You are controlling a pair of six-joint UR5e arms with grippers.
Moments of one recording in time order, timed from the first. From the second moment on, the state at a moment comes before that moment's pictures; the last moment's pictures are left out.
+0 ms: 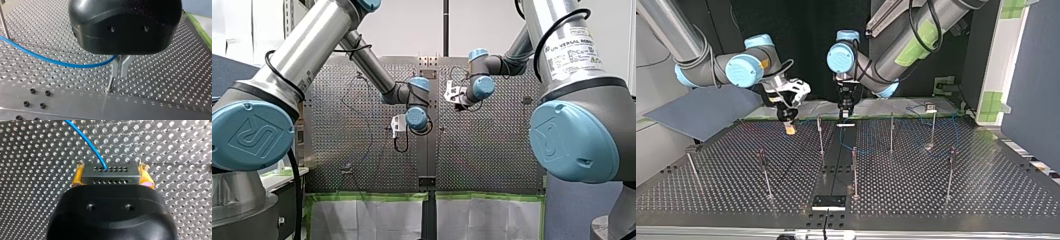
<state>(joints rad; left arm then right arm) -0.60 -2.13 -1.64 -2.66 -2.09 -1.68 2.07 -1.17 1.58 -0.23 1.48 1.70</state>
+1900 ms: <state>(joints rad) -0.60 -2.13 -1.64 -2.66 -2.09 -1.68 2.06 -1.17 1.62 -0.24 1.48 1.69</state>
